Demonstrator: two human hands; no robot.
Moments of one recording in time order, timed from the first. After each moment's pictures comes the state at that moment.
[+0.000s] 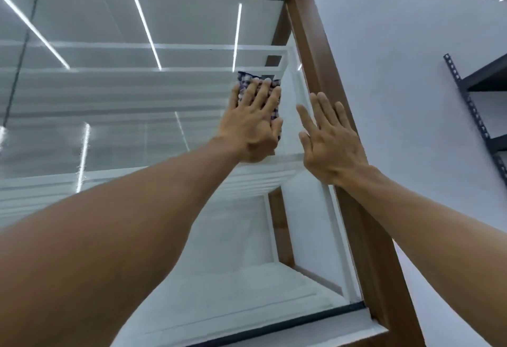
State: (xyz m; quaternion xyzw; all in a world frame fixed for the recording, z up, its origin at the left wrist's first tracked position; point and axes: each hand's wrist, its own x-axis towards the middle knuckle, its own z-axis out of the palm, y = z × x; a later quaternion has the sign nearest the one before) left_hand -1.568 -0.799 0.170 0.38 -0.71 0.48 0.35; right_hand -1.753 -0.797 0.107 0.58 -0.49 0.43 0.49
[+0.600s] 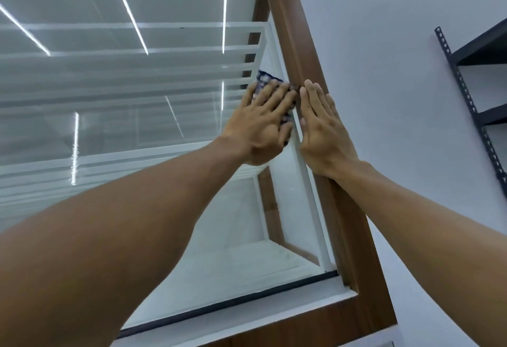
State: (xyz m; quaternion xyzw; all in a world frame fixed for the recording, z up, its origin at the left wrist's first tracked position) left_hand -1.610 -0.805 0.135 0.32 -0.73 0.53 0.29; right_hand -1.771 -0.799 0.081 0.61 -0.41 0.53 0.42
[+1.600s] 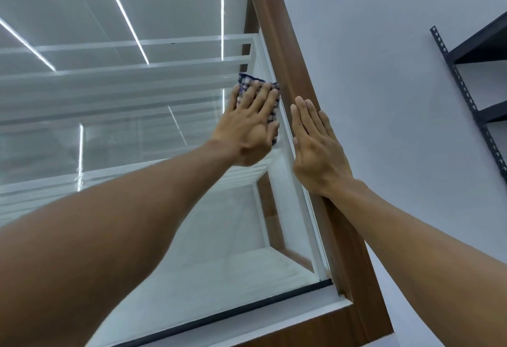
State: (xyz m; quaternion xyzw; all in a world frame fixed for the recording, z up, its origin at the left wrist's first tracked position) left_hand -1.610 -0.799 0.150 0.35 -0.72 0.52 0.29; right_hand -1.777 -0.803 0.064 0.60 -0.43 0.51 0.44
